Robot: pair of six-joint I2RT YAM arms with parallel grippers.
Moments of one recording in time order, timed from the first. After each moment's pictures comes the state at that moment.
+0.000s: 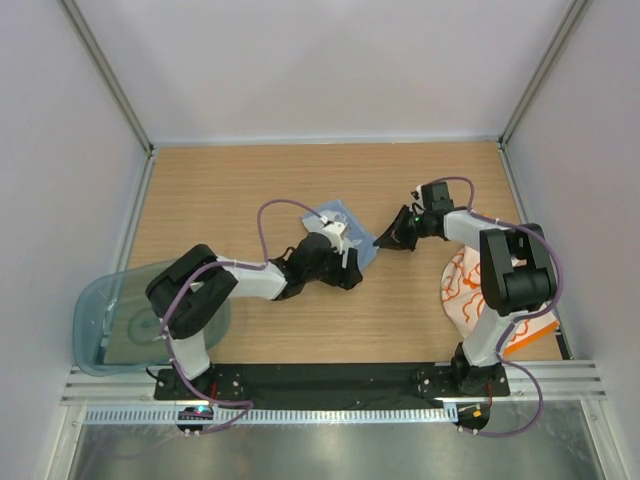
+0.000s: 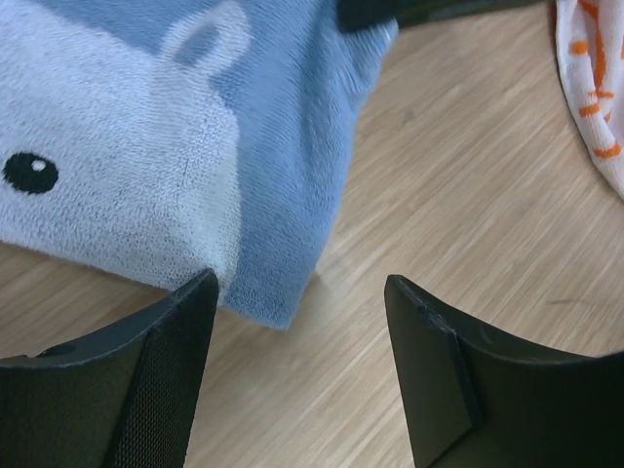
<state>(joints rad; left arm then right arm) -0.84 1.80 0.82 0.42 0.11 -0.47 0.15 1.77 0.98 -0.24 -0.59 0.72</state>
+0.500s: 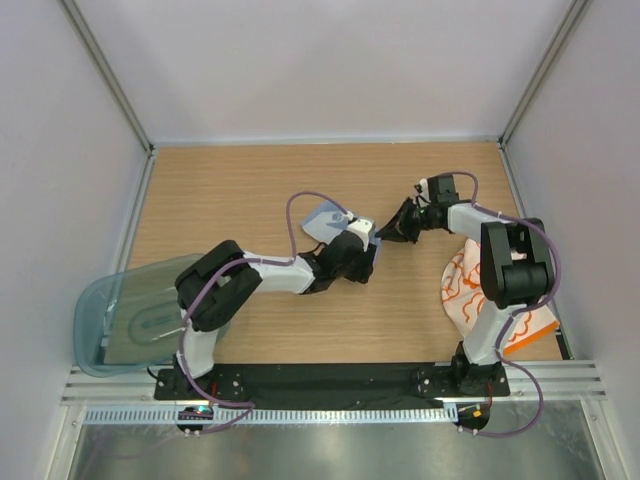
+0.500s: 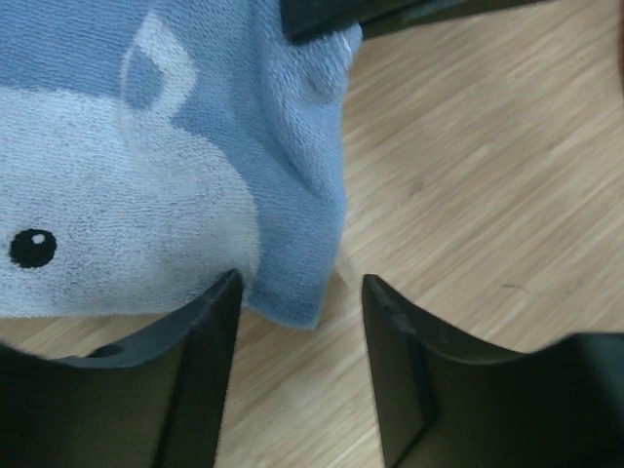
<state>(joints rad) -0.95 1.95 1.06 0.25 -0.12 -0.41 0.10 1.82 1.07 -0.26 -0.69 0.72</state>
